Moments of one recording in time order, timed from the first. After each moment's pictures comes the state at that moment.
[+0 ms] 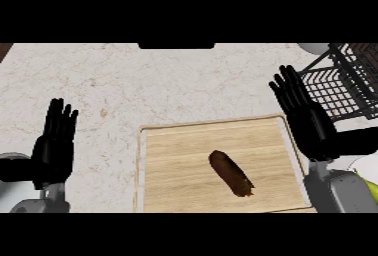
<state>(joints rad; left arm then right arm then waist) -0.04 0.25 -0.04 -1.49 0.39 0.30 -0.17 -0.24 -0.20 0.11 -1.61 -0.33 -0.02 0.03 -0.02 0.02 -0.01</state>
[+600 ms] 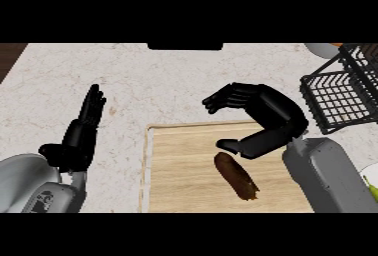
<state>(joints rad) -0.16 0.29 -0.22 -1.48 0.18 0.32 -0.10 -0.50 -0.24 0.26 -1.52 -0.51 0.33 0.23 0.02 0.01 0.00</state>
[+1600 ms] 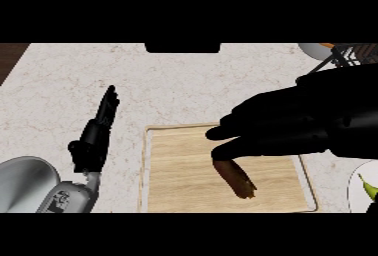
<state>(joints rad) -0.18 0.25 -0.29 -1.50 0.09 0.37 -0.01 -0.94 -0.68 0.28 -1.85 -0.55 1.02 0.44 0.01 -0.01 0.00</state>
